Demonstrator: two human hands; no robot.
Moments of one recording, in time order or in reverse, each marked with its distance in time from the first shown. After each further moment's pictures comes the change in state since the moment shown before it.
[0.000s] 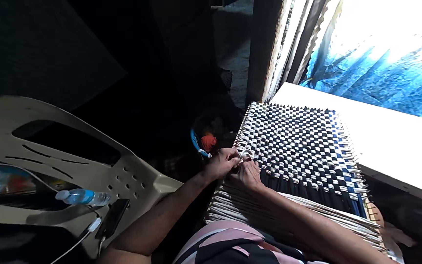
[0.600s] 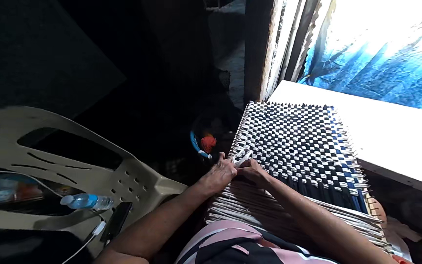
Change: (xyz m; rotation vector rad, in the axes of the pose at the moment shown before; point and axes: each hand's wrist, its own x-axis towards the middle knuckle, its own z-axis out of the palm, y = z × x) left_hand -0.011 -0.020 0.023 0.961 -0.281 0.316; right_hand 0.017 0.035 -0.008 0.589 -0.232 0.115
